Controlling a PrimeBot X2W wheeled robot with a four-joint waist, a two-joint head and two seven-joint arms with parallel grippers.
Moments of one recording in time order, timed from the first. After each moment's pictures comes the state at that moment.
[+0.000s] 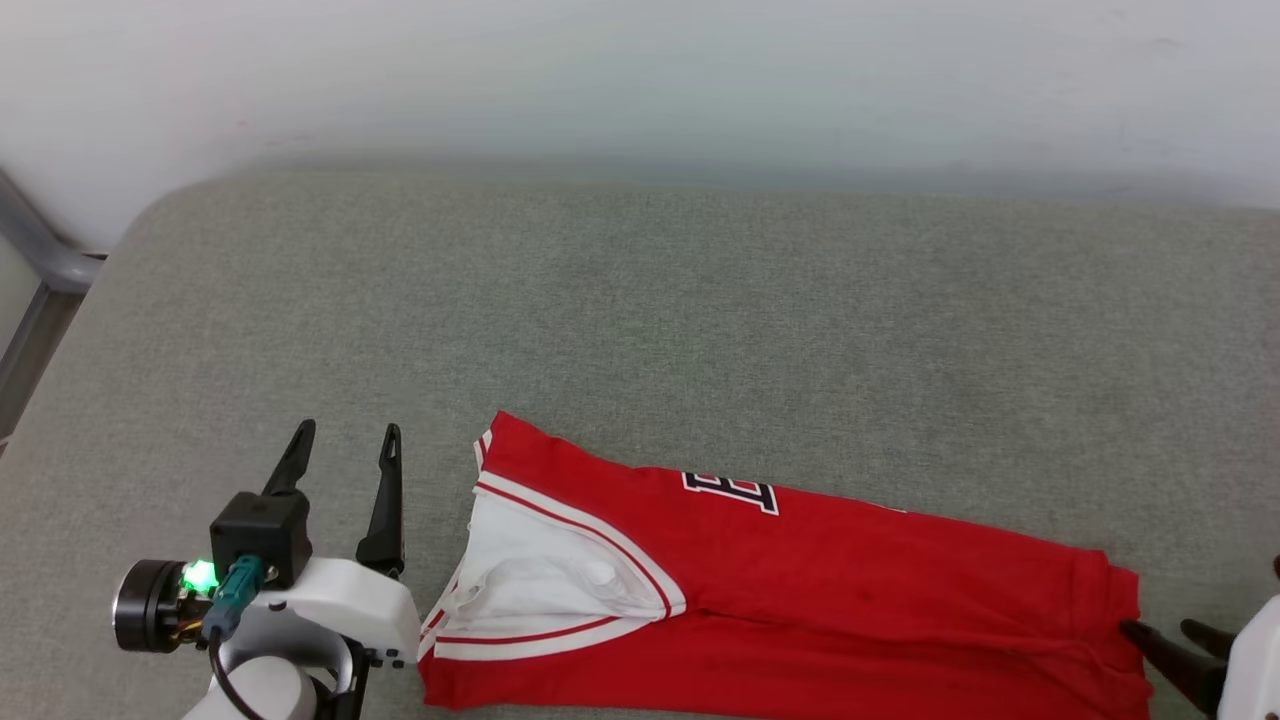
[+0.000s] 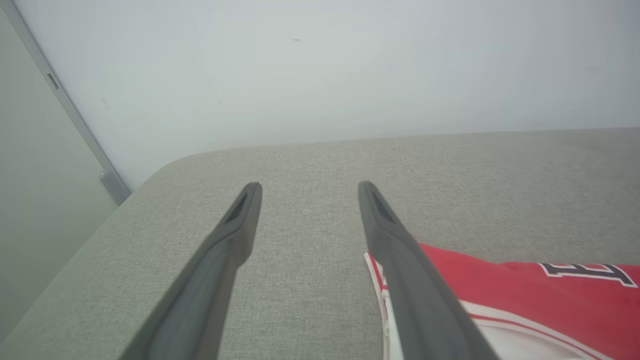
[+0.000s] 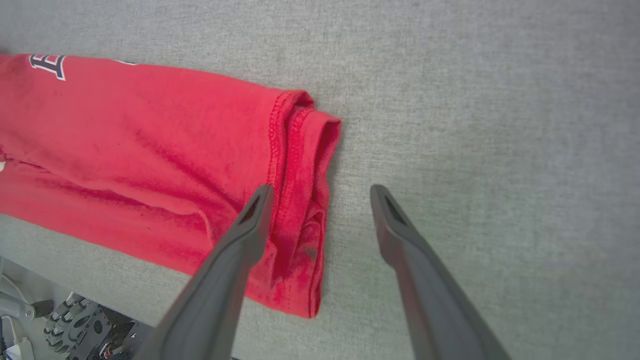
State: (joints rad) left arm -0.25 0.58 -0.62 0.08 -0.64 0.45 -0.26; right arm 0.01 -0.57 0.04 0.16 0.80 0.13 0.61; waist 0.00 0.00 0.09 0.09
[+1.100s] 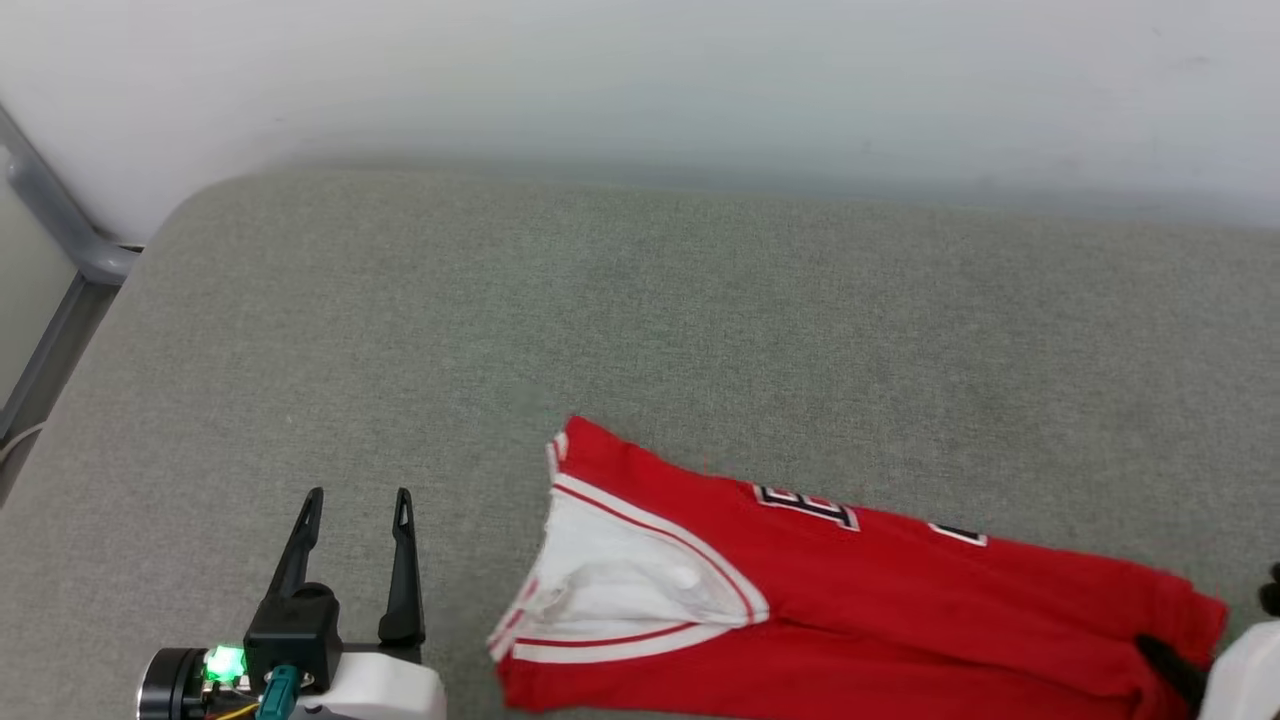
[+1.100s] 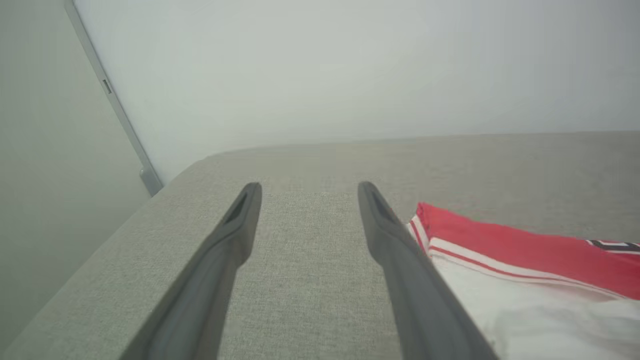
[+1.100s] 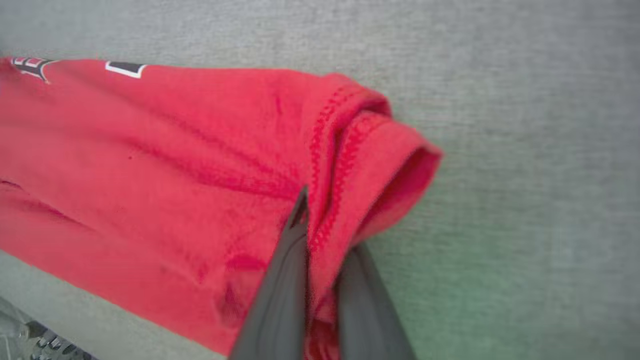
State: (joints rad) left arm 0.02 0.21 -0.19 0.05 -0.14 0.21 -0.26; right arm -0.08 -0.56 0.24 0.44 0.86 0.13 0.32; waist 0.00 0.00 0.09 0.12
